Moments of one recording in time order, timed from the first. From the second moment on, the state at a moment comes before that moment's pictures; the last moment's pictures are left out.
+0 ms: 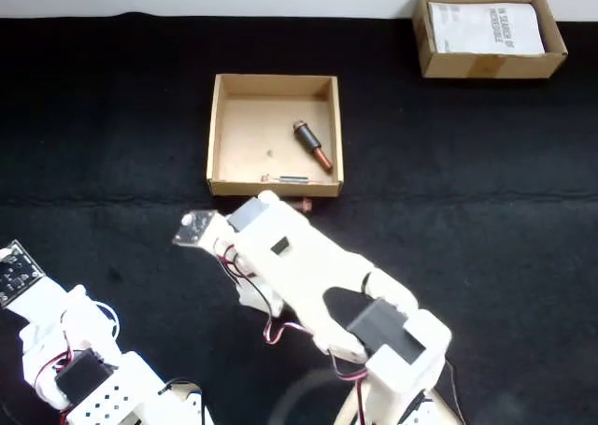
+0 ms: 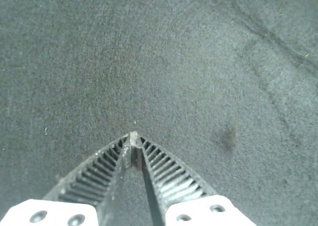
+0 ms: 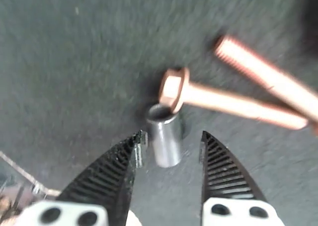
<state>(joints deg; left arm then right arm) -51.1 -103.6 96.1 61.0 2.0 -52.0 12.9 15.4 80.2 23.3</state>
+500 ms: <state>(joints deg) -51.1 -103.6 96.1 61.0 2.0 -53.2 13.8 15.3 81.9 23.3</state>
